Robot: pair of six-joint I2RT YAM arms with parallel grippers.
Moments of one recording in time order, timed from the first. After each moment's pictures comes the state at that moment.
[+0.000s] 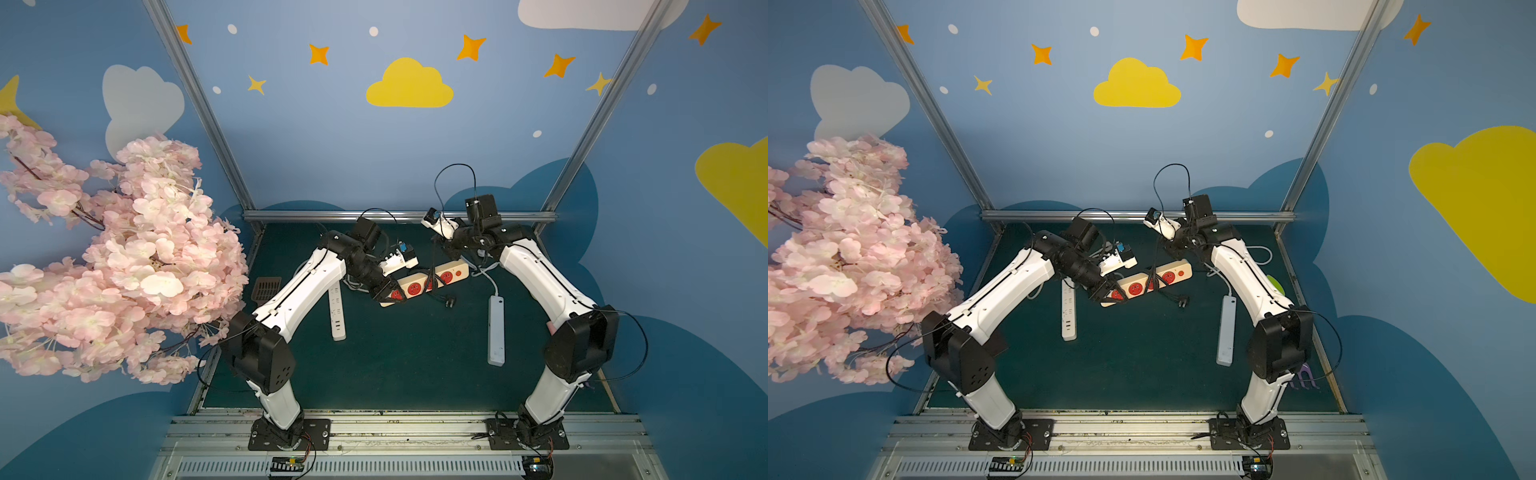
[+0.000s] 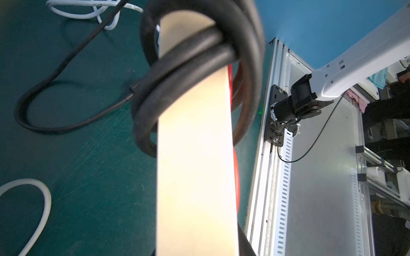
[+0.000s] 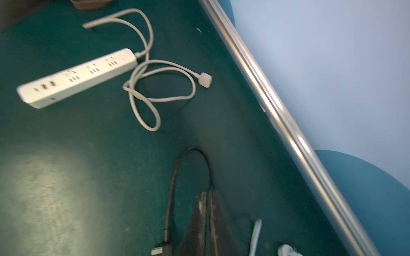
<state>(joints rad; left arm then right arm) -0.51 1.72 1.70 -1.19 0.74 0.49 0.38 1.78 1.75 -0.70 -0.44 -0.64</state>
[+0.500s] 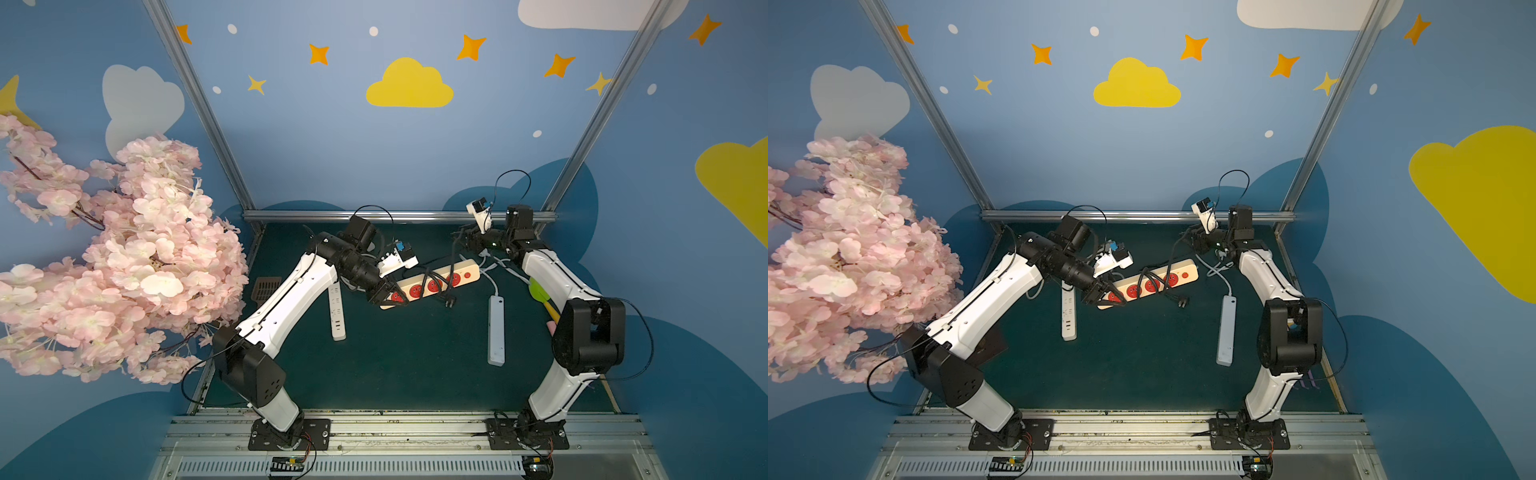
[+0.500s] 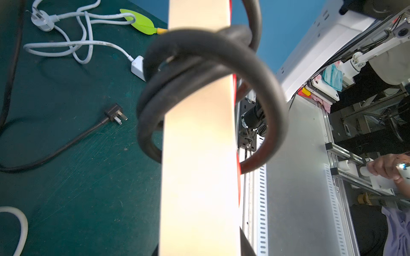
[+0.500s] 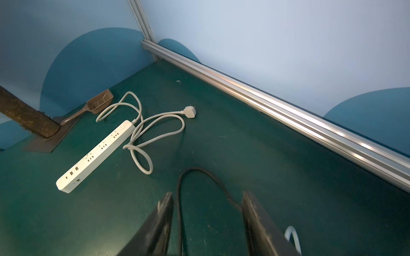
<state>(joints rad) -0.51 1.62 1.69 -1.19 0.84 0.50 0.14 1.79 1.45 -0.14 -0.76 -0.17</state>
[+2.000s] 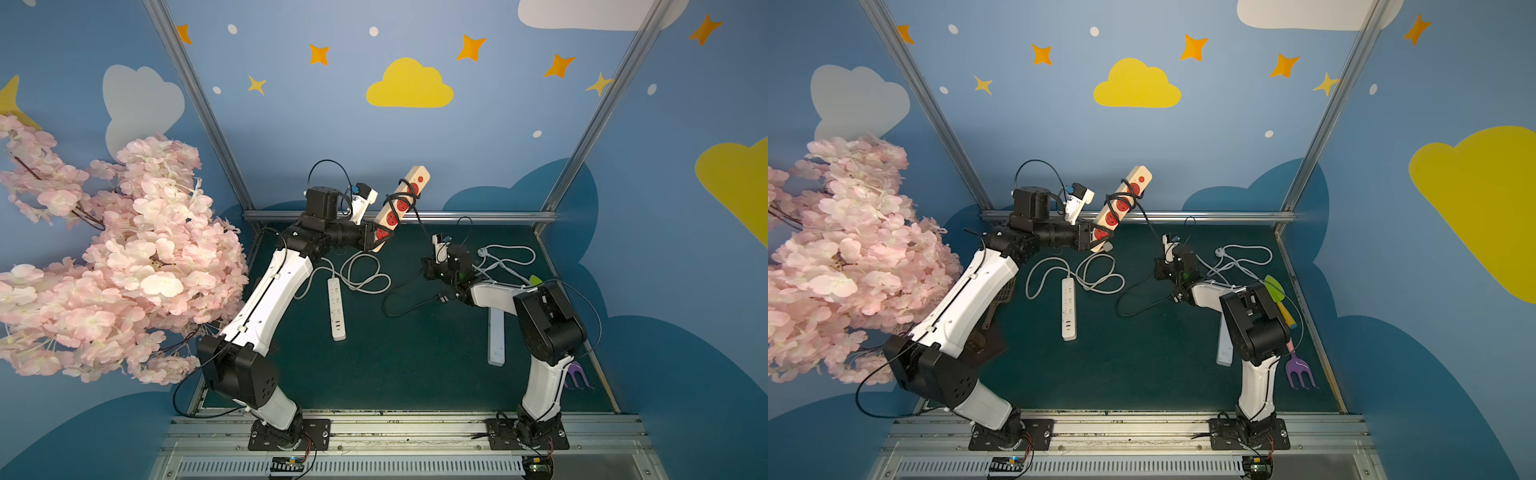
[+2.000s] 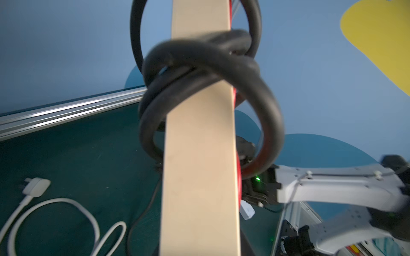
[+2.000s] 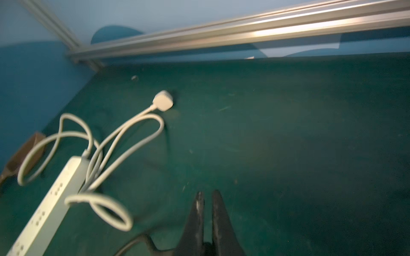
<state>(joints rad) -0.27 1.62 1.69 -0.58 0.67 -0.17 0.51 1.88 1.09 0.33 -0.12 0.21</state>
